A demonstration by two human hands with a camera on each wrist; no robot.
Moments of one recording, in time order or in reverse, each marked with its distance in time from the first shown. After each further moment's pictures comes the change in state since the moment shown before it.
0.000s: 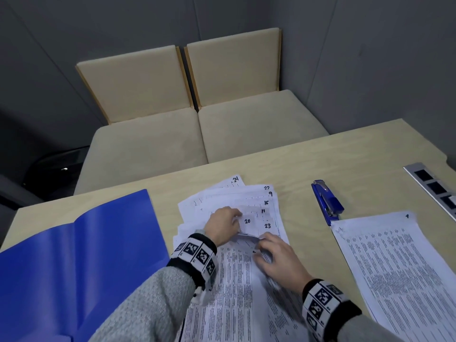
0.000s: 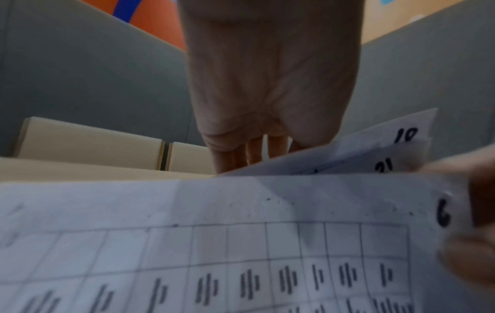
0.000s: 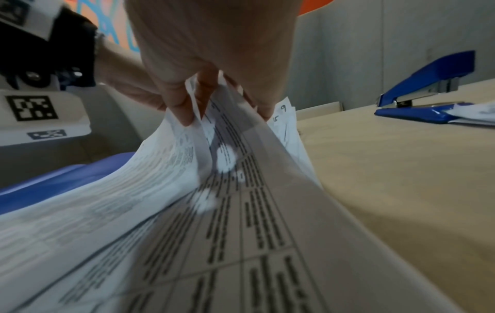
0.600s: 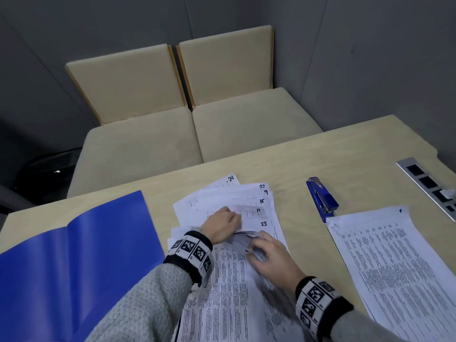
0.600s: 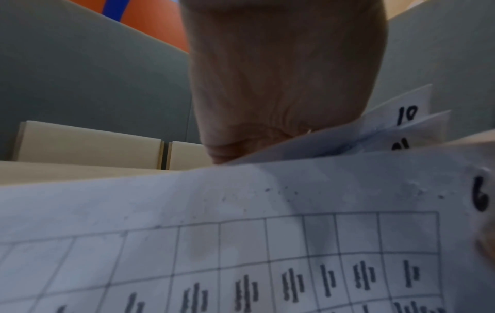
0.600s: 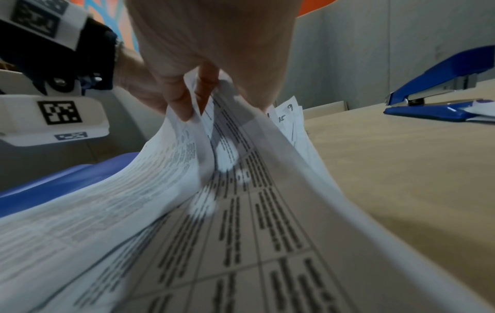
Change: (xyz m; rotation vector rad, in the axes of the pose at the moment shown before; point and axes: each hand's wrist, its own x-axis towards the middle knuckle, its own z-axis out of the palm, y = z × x) left_hand 0.003 -0.002 -0.002 -0.004 -0.216 0.030; right_hand 0.003 -0.005 0.006 0.087 0.023 0.036
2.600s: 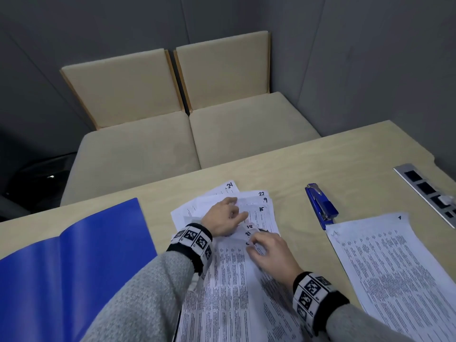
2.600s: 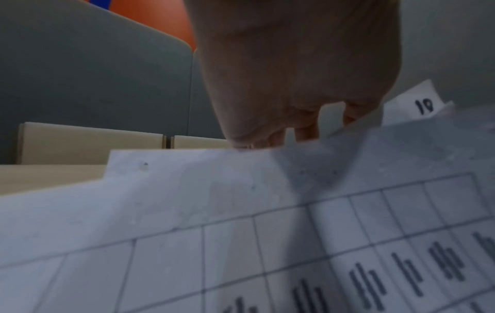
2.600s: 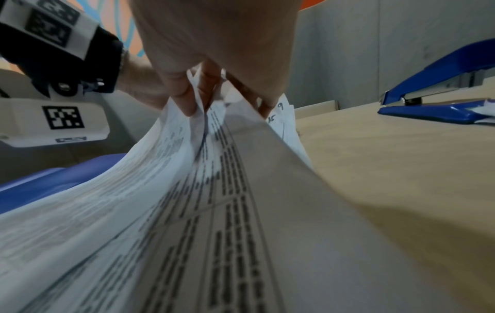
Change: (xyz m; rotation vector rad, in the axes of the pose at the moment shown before) left_hand 0.039 -0.006 -0.014 0.053 0.108 0.139; right_hand 0.025 0.004 -0.010 -0.028 0.073 0.014
